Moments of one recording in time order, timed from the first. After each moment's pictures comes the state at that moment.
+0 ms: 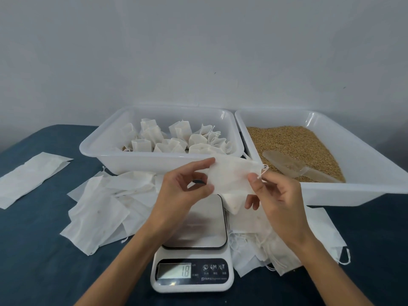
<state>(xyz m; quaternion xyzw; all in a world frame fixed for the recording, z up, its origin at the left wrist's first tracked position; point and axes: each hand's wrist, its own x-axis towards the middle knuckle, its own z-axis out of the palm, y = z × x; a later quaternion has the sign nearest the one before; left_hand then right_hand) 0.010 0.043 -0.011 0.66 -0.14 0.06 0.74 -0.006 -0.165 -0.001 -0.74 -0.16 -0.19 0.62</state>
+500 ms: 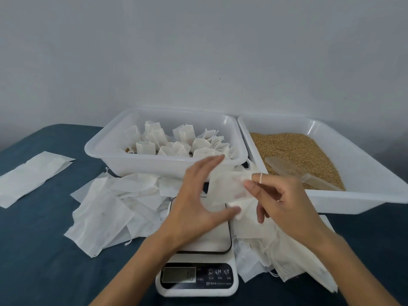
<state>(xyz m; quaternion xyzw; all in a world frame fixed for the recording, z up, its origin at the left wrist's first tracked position) 0.000 0.038 -0.010 0.82 -0.22 0.16 0.50 -0.008 -0.172 0.026 -0.83 -0.24 -0.13 0.50</state>
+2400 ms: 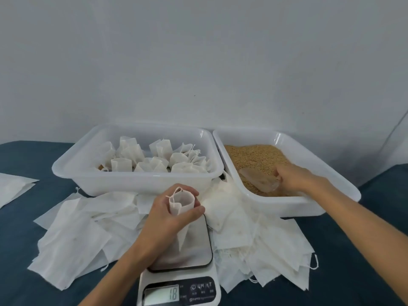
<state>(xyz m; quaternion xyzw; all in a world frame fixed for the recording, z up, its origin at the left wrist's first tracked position) 0.006 0.047 -0.010 0.69 -0.16 0.04 0.71 0.130 -0.324 0.020 -1.00 0.03 0.06 -0.06</state>
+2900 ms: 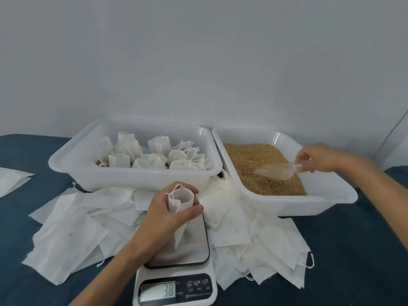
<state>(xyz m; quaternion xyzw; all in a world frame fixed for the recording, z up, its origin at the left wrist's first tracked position) 0.006 0.047 -0.009 0.69 -0.16 0.02 0.71 0.111 -0.358 0.104 -1.00 0.02 0.09 -0.01</state>
